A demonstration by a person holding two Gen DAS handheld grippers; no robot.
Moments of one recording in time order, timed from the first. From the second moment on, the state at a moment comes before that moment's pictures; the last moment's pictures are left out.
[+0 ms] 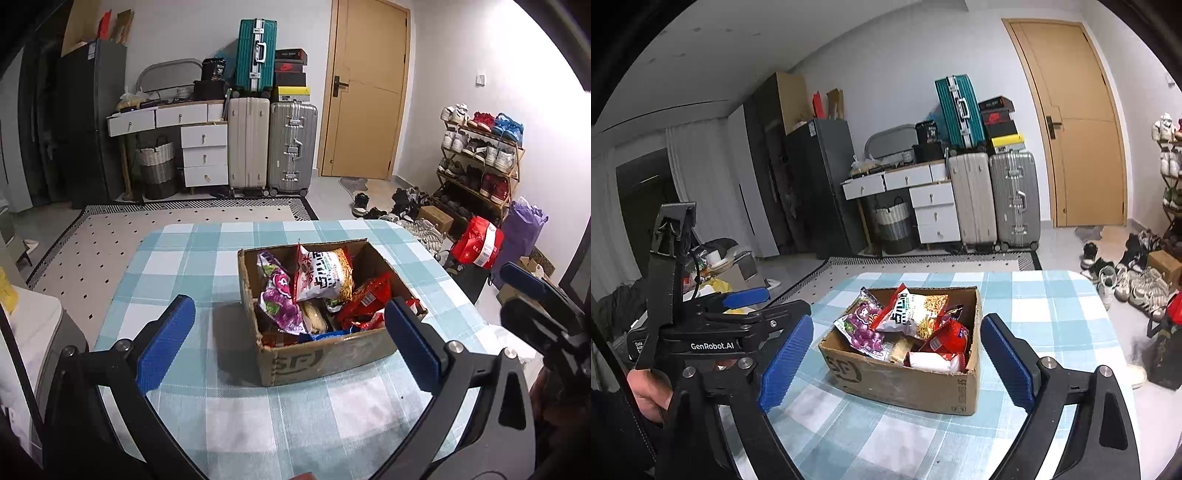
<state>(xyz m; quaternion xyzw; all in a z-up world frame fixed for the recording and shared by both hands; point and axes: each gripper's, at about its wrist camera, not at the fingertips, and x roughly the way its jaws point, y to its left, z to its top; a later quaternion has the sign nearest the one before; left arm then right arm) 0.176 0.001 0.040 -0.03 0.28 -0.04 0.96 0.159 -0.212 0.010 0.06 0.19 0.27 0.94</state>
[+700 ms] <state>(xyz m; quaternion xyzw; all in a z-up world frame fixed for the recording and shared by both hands) 0.078 0.025 0.026 0.01 0.14 0.04 0.99 0.086 -0.228 -0.007 0.02 0.12 0.24 0.96</state>
